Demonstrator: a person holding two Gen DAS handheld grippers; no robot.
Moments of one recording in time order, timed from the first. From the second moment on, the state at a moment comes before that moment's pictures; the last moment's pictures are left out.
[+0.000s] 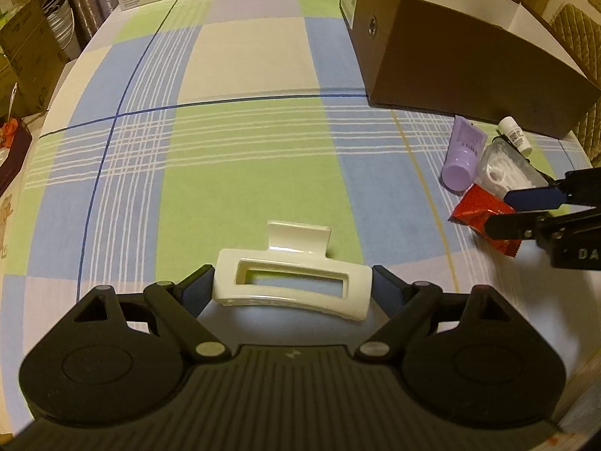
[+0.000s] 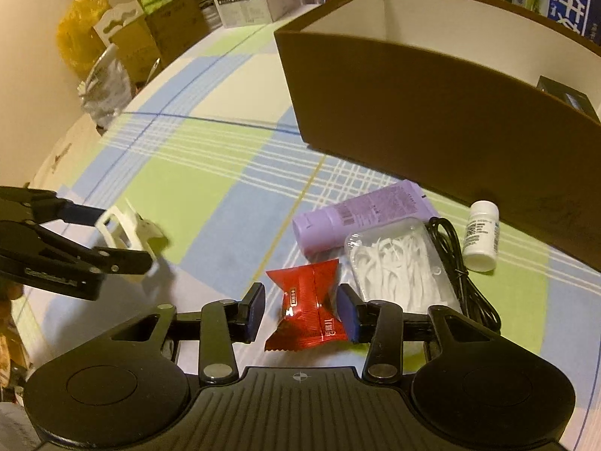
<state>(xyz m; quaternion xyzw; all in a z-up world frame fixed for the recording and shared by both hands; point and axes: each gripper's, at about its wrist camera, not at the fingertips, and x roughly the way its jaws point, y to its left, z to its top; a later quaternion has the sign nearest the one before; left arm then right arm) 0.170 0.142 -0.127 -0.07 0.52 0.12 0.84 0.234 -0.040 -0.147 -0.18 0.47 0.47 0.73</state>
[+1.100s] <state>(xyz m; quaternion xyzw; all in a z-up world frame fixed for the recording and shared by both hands) 0.166 0.130 -0.102 -0.07 0.50 0.10 0.86 0.220 -0.072 -0.115 -0.14 0.44 0.48 0.74</state>
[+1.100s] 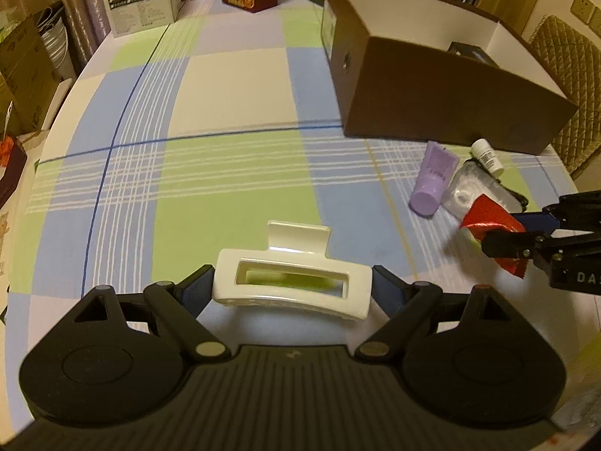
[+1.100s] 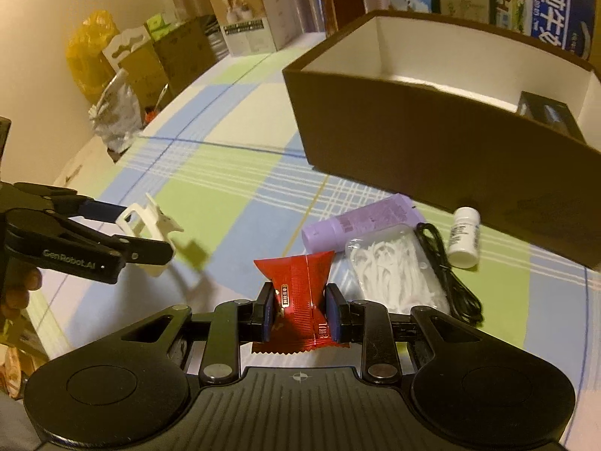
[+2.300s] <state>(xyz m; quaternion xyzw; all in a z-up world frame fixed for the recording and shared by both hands) 0.262 0.036 -0.034 -0.03 0.43 -0.02 0.90 0.294 -0.155 -0.033 -0.05 0.39 0.39 0.83</state>
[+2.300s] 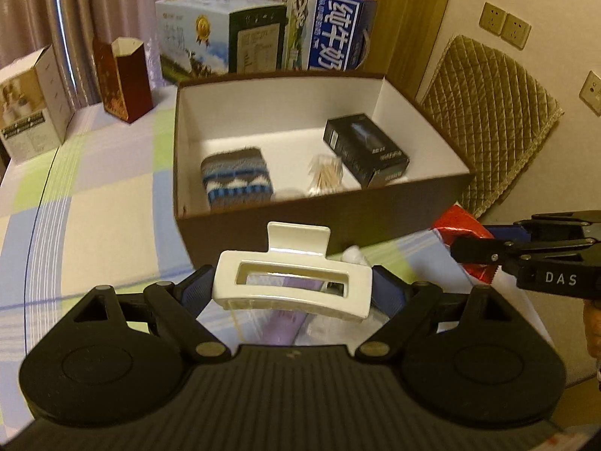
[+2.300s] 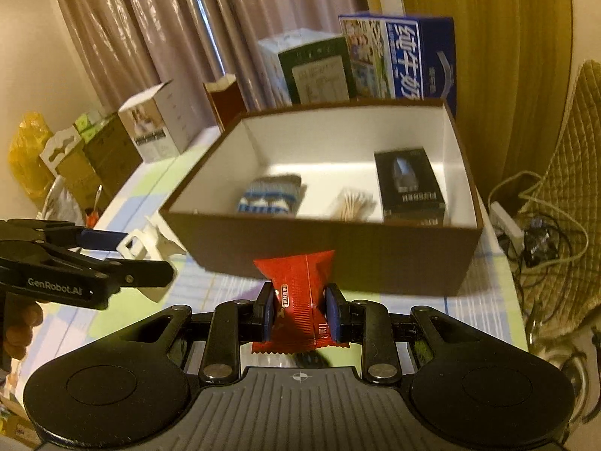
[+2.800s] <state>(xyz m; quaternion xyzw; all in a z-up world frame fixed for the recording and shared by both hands) 0.323 0.035 -0.018 -0.02 0.40 -0.02 0.91 0.345 -0.121 -0.007 -0.03 0.36 0.41 0.84</state>
